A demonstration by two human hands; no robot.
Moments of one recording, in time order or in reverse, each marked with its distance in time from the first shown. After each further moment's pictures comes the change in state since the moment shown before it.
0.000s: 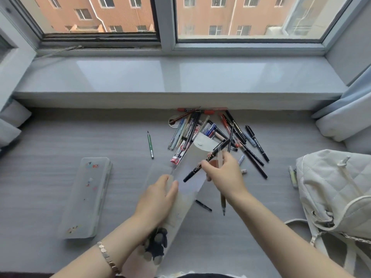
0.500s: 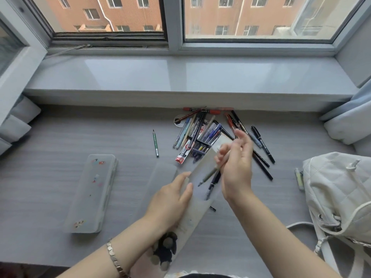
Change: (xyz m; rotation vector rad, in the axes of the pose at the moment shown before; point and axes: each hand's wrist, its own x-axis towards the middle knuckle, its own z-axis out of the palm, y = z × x) left_hand -0.013 0.015 0.003 -0.012 -0.058 0.138; right_hand -0.008 -0.031 0.006 0.648 0.163 -0.075
